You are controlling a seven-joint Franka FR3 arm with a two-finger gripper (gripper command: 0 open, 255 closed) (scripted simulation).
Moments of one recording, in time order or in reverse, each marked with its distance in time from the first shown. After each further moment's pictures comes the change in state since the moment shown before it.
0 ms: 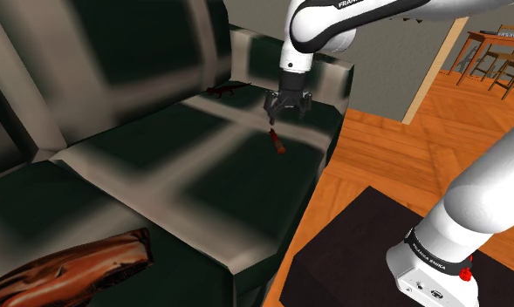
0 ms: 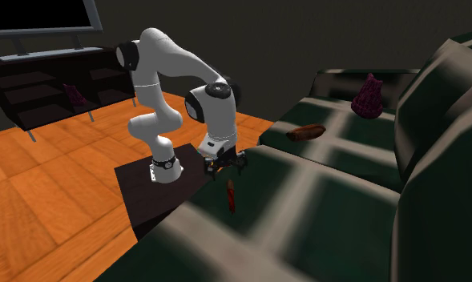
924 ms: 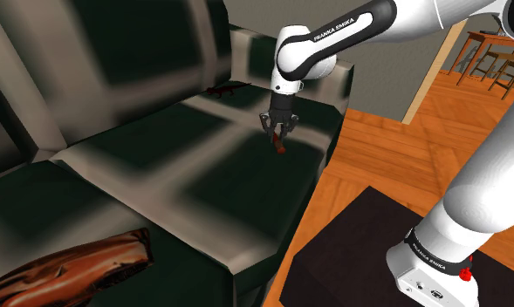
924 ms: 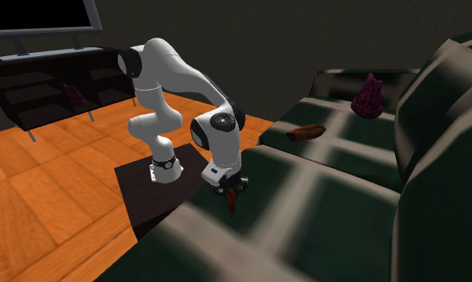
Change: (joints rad) arm -0.008 0.171 0.002 0.000 -0.019 0.154 0.095
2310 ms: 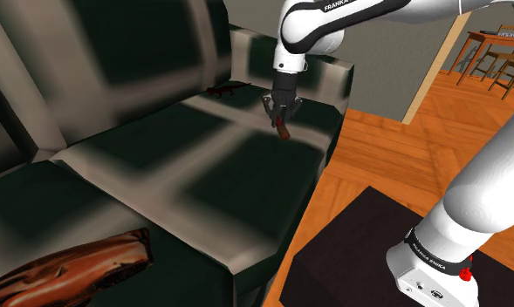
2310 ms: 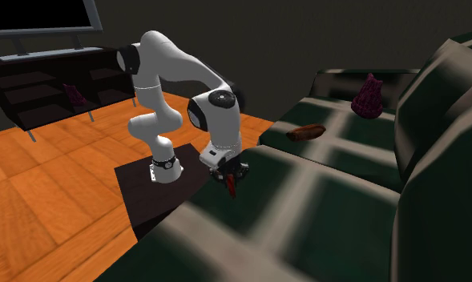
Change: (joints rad) arm -0.005 -0.068 -0.004 0.090 0.008 -0.155 0.007
